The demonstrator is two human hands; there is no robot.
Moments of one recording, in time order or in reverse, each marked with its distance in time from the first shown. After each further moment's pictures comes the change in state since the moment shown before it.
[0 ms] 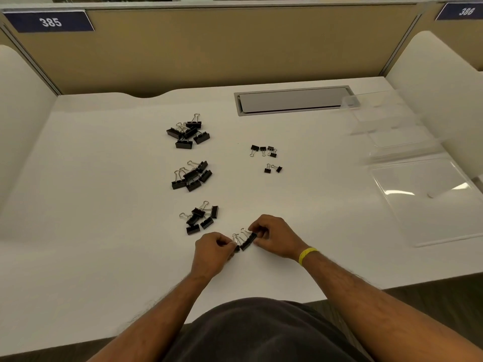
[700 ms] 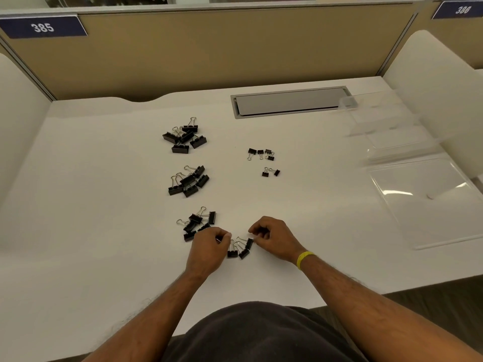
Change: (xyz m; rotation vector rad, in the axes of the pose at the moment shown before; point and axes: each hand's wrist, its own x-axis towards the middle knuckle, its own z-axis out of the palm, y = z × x) left_hand 0.014 0.015 -0.011 0.218 0.041 0.199; right_hand 0.005 0.002 0.000 0.095 0.108 0.061
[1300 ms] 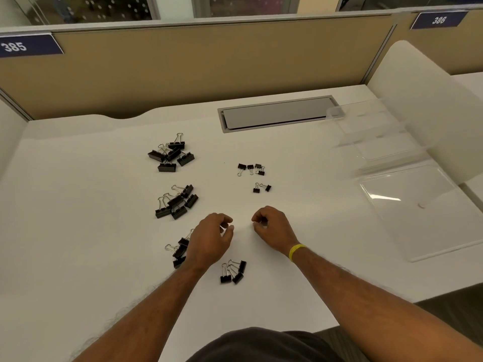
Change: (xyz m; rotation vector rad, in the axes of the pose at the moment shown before) left_hand 0.068 0.034 -0.001 0.152 0.035 0.246; right_hand 0.057 0.008 -0.030 -0.127 0.229 0.069
